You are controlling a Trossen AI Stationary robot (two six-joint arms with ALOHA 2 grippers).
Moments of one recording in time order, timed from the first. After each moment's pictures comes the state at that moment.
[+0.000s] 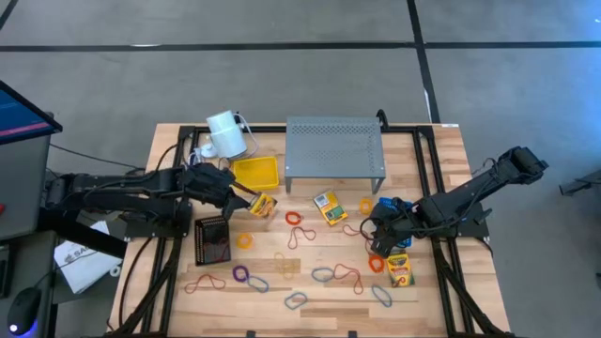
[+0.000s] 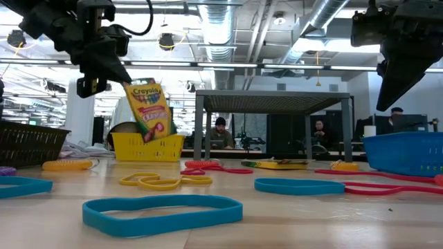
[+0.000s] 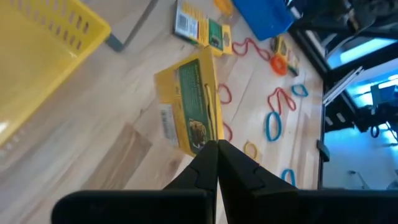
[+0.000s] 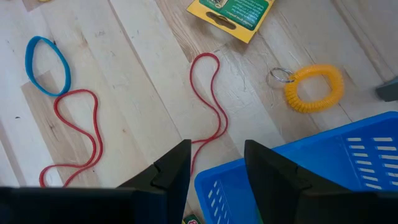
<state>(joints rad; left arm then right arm) 0.16 0.77 0.46 -0.29 0.15 -0.70 0.46 1.20 0.78 -0.81 0.32 0.91</state>
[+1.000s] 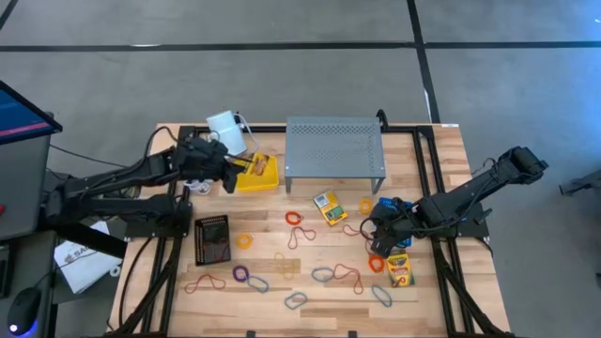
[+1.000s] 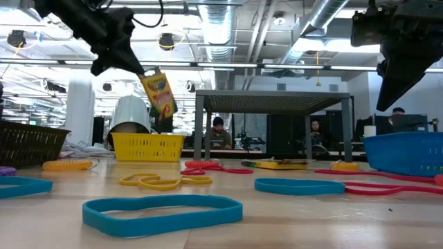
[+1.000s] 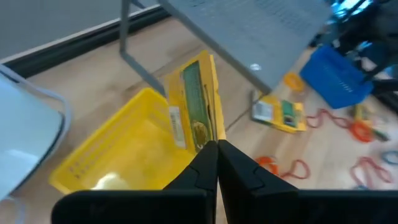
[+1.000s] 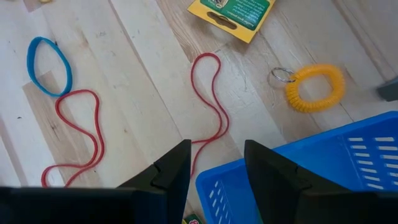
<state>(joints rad) 0.38 0.81 0.66 -0.45 -0.06 -0.43 0.46 1.20 0.78 -0.80 0.31 0.91</state>
